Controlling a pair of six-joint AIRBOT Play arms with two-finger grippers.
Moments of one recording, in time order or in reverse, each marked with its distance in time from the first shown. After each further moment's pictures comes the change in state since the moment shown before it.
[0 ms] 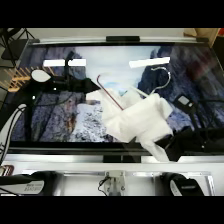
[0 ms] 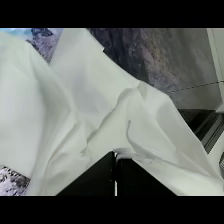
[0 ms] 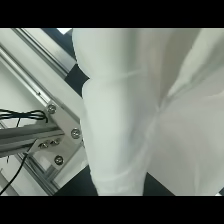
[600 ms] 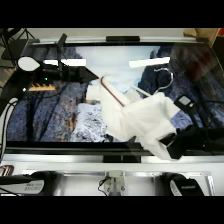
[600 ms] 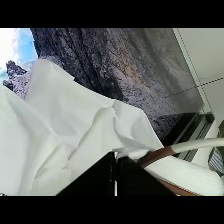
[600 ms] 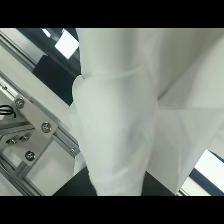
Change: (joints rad) left arm 0.035 0.002 0.152 -0.010 -0.097 -0.002; right arm 0.001 0.000 0.002 -0.131 -0.016 -0.013
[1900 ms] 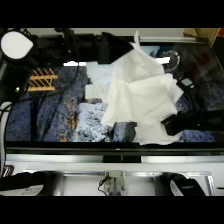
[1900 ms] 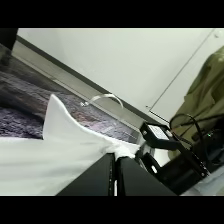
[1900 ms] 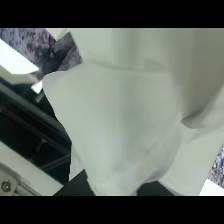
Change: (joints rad) left arm -0.357 0.040 0.357 -0.122 0.127 0.163; right arm -0.001 -0.142 0.084 -0.040 -0.235 0.061
